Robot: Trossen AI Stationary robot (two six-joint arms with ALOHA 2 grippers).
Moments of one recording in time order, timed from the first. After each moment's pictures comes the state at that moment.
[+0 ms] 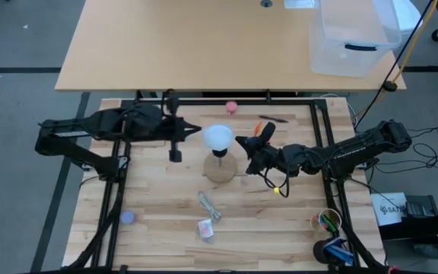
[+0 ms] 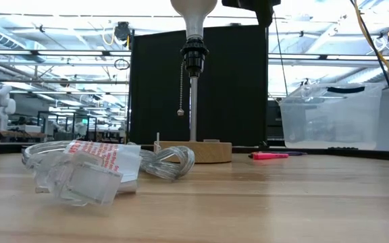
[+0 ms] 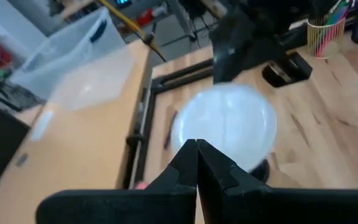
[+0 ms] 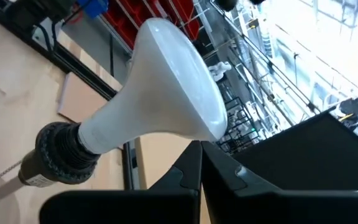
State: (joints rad) left arm -0.01 1.25 1.47 -0.68 -0.25 0.38; right arm 0.20 1.31 0.83 0.53 0.73 -1.01
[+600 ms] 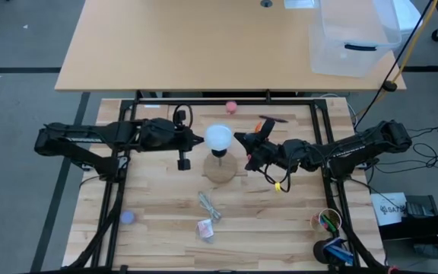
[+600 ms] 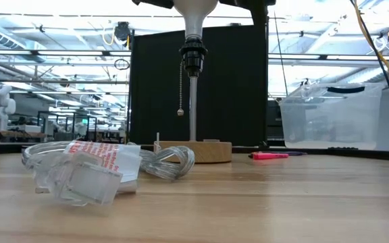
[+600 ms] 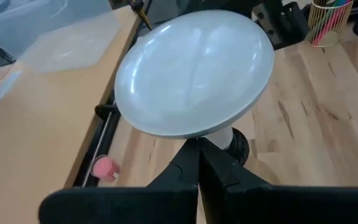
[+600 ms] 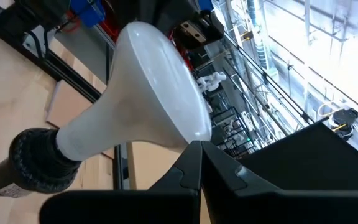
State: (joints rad) left arm -0.01 1.23 1.21 -0.48 -0.24 0.23; right arm 0.16 1.31 0.83 0.57 0.65 -1.04
